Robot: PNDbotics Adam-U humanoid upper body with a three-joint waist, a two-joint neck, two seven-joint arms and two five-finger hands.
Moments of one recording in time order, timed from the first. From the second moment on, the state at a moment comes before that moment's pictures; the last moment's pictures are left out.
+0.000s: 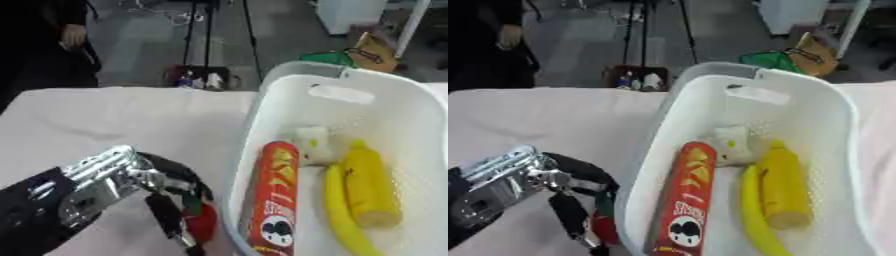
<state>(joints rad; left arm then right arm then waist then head) -0.92 0.72 -0.76 -1.56 -0.51 0.16 -0.91 -0.21 -0.23 -0.35 -1.98 -0.33 -0.54 -0.43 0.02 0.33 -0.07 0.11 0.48</state>
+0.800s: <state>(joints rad) -0.92 0.70 -0.75 -1.56 -0.58 0.16 -0.91 -0.21 -0.23 -0.35 -1.98 -0.33 -0.54 -0.42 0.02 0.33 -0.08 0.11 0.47</state>
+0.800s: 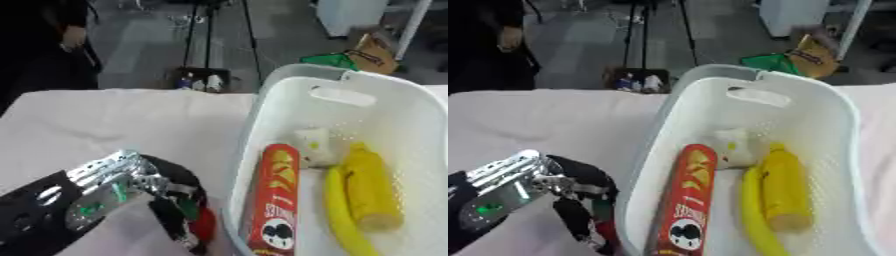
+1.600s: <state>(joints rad) -0.92 0.70 -0.75 -1.56 -0.60 0.19 -0.89 -0.21 -0.22 -0.35 -1.98 -0.33 -0.54 -0.42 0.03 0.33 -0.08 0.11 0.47</state>
